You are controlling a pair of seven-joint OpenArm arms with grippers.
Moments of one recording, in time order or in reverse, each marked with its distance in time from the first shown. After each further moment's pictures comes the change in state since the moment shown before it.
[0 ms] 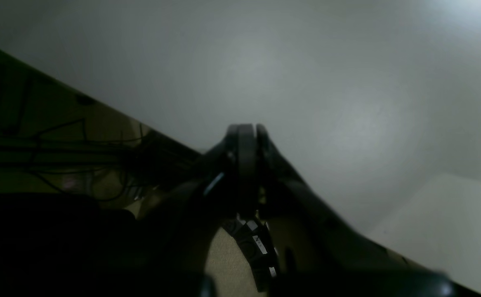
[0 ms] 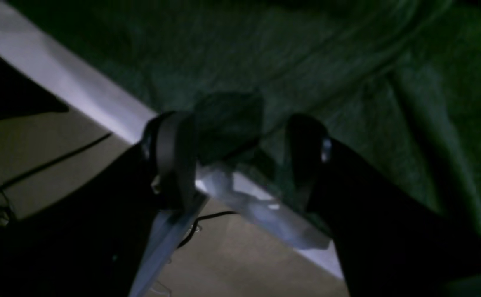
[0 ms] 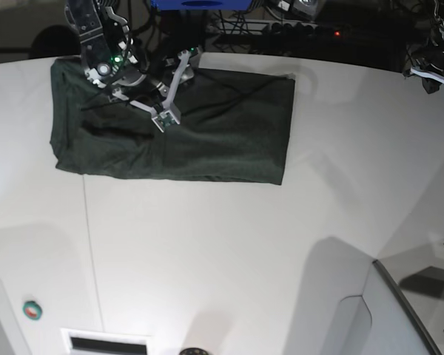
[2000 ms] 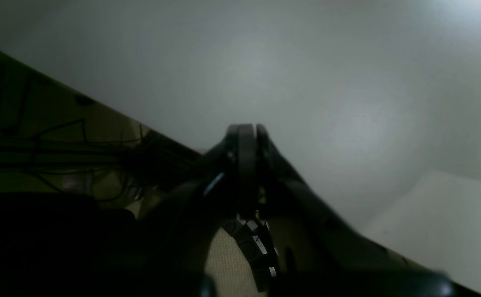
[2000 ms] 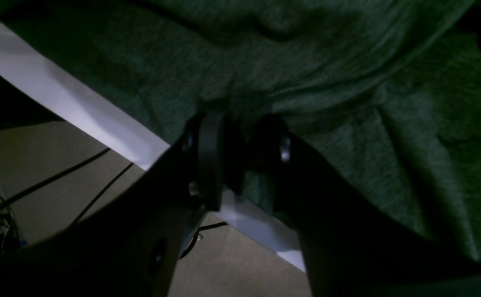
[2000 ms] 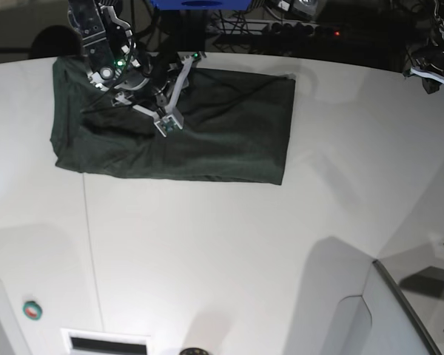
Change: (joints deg) left arm 0.0 0.0 0.0 0.0 0.0 0.0 0.0; right arm 0.7 -0.4 0.0 -0.5 0.0 -0.1 1.8
